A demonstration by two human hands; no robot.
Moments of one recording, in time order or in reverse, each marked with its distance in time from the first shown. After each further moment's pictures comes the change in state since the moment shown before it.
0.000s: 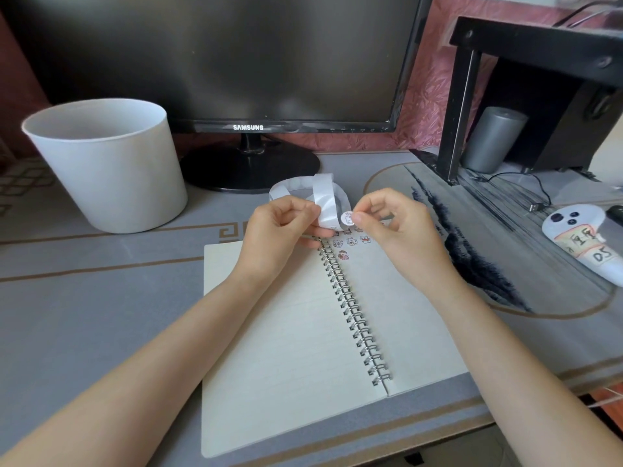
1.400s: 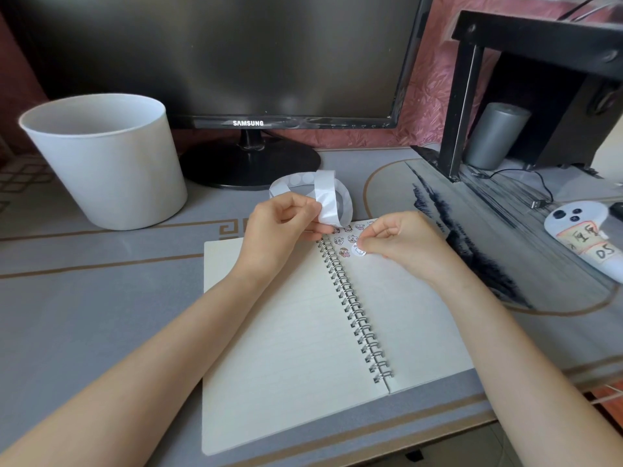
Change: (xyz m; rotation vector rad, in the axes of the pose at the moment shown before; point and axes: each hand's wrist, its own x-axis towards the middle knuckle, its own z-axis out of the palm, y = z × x) left_hand 0.000 -0.001 0.000 0.010 -0.004 -0.002; right_hand 0.003 0.014 -0.007 -0.118 -0.159 0.451
